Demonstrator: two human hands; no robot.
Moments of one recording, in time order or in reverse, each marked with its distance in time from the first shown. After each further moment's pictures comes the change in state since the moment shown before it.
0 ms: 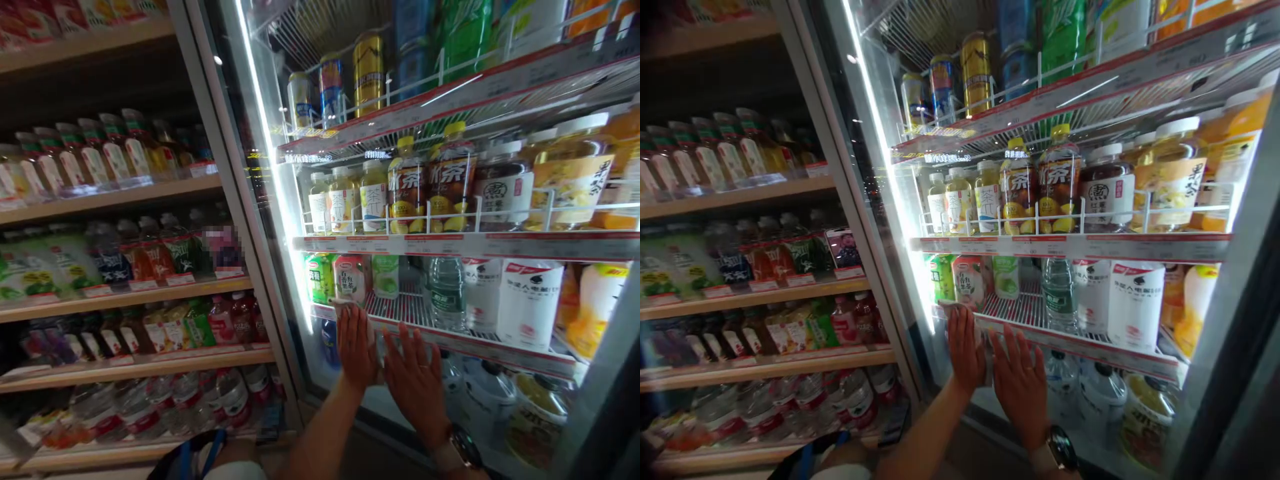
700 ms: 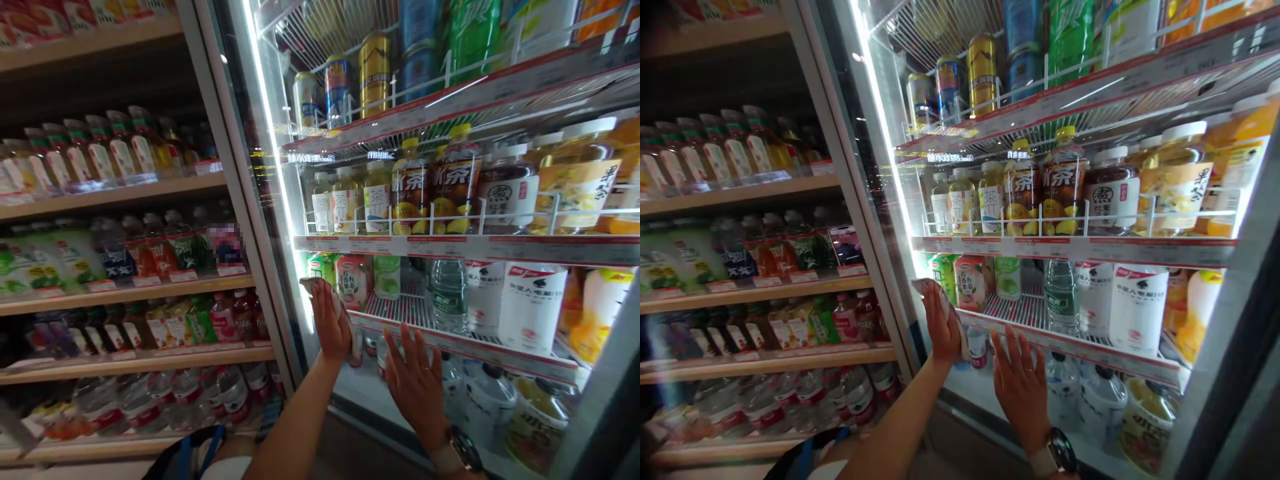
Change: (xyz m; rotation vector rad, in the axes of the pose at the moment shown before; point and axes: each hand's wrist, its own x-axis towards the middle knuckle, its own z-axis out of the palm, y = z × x) left_hand 0.043 -0.047 -0.008 -0.184 0.037 -0.225; right_hand -0.003 0.000 0.001 -0.005 -0.012 0.020
